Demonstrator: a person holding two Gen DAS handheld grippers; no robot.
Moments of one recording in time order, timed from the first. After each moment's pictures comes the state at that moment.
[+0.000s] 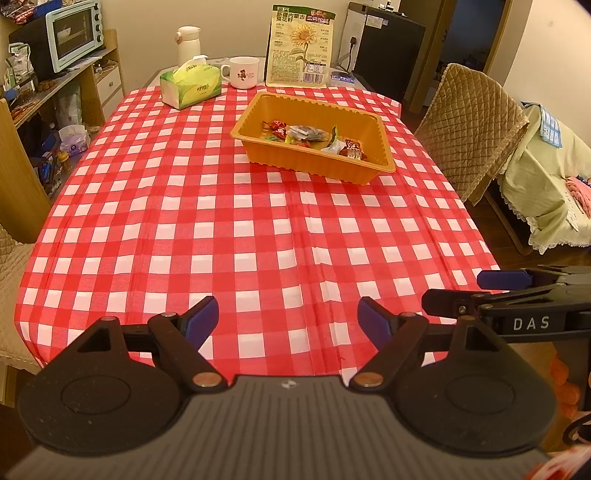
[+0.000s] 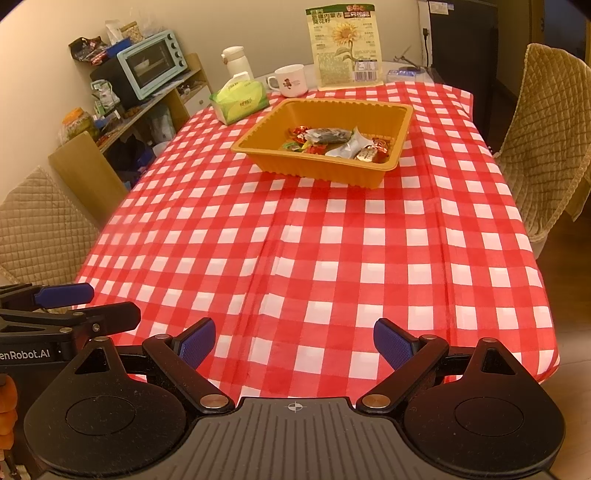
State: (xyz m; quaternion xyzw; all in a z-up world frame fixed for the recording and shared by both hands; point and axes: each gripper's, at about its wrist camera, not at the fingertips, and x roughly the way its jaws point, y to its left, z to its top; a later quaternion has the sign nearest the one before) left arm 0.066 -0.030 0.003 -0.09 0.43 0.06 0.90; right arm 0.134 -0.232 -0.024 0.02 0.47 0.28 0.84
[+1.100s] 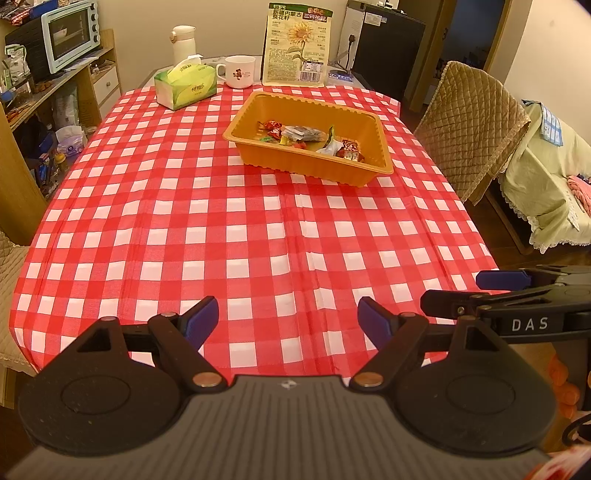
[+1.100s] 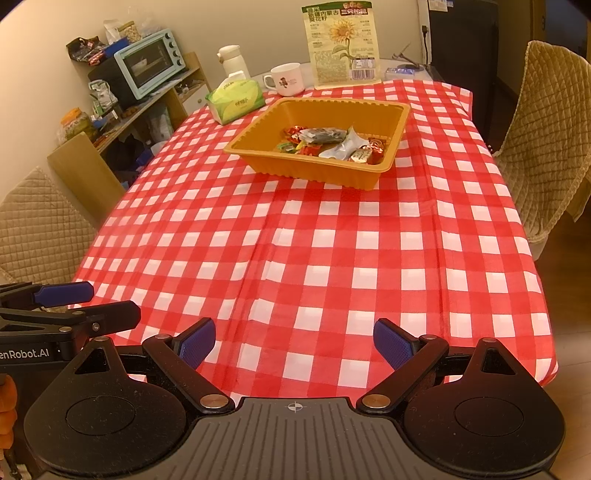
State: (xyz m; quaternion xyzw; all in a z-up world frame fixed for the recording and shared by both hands) left arm 0.072 -0.033 0.003 -0.09 0.43 0.06 0.90; right arm 0.137 -0.233 -0.025 0.02 0.47 0.28 0.84
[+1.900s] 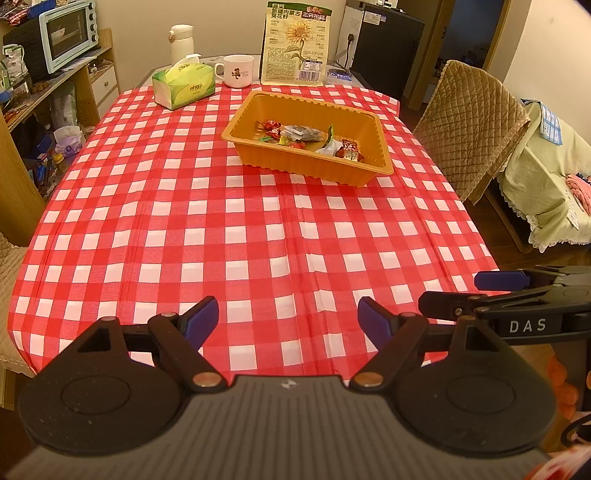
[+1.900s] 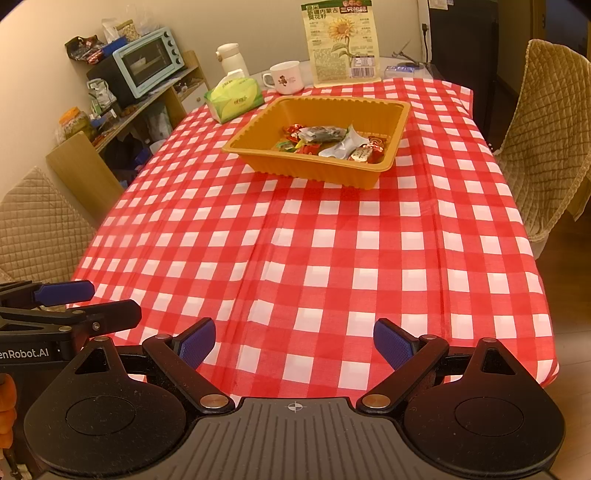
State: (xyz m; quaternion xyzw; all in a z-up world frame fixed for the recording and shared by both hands) left arm 0.075 -0.033 0.002 -0.09 0.43 0.06 0.89; right arm 0.138 -0.233 -0.025 0.02 0.47 0.28 0.84
